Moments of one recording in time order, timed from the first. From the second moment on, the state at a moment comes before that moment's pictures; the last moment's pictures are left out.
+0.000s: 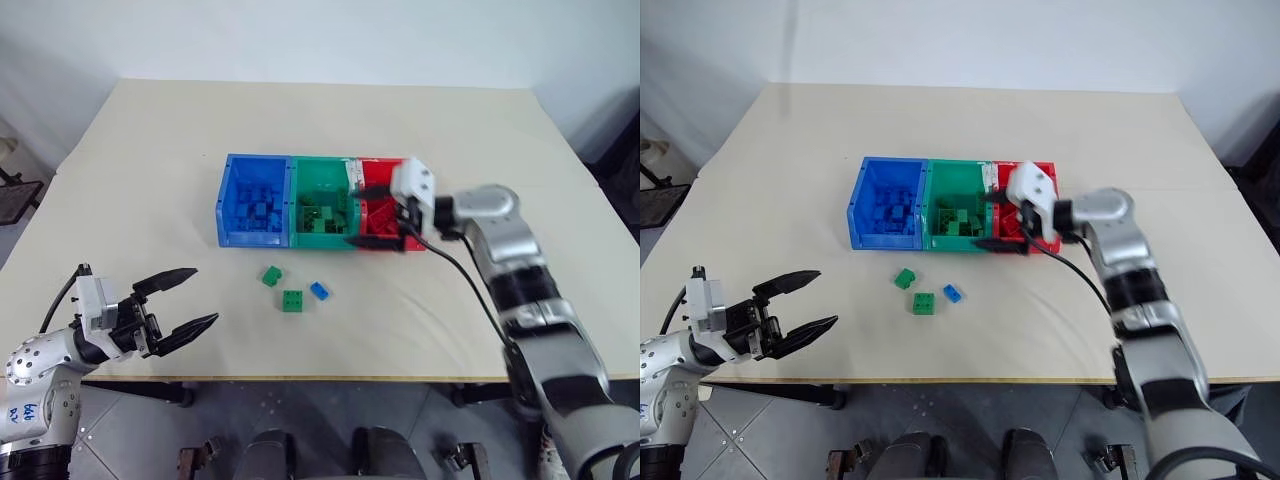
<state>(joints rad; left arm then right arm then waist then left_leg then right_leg) 0.02 0.66 0.38 -0.01 -0.64 0.01 -1.20 -0.80 -0.56 0.13 0.41 0.22 0.12 1.34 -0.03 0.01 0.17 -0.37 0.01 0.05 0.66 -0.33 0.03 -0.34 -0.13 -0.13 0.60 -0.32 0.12</state>
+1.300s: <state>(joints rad) 0.05 0.70 0.46 0.08 -0.65 0.00 -1.29 -0.63 -0.39 0.33 0.32 0.10 0.11 1.15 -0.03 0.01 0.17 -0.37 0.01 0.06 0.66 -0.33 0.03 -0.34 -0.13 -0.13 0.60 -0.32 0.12</state>
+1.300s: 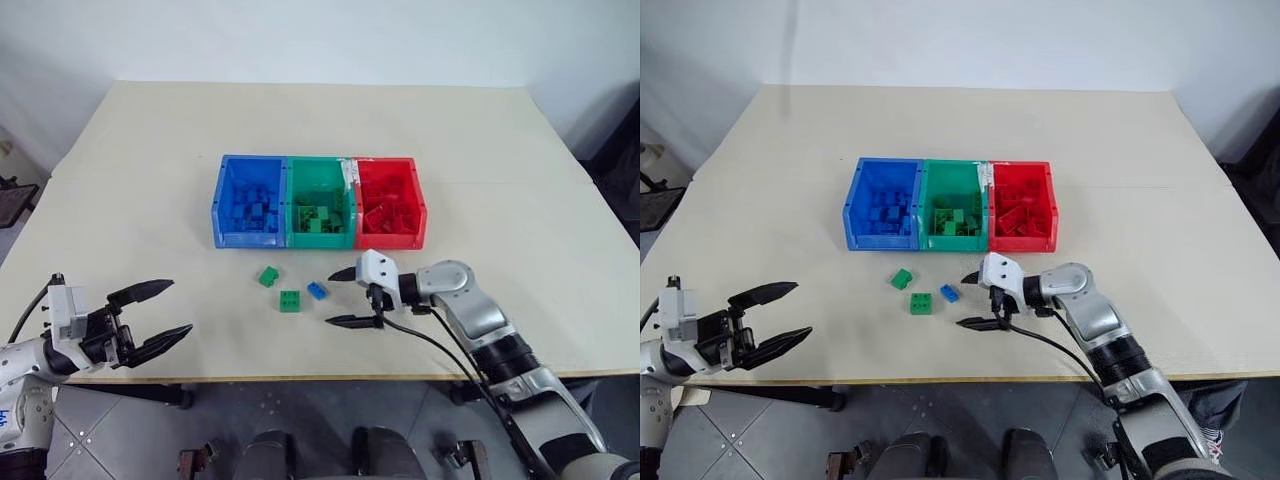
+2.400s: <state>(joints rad) 0.04 0.65 0.45 0.05 -0.65 -0.01 -1.25 -0.69 -0.35 0.23 0.24 0.17 0.23 1.14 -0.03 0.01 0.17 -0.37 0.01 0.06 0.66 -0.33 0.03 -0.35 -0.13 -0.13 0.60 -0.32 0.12</state>
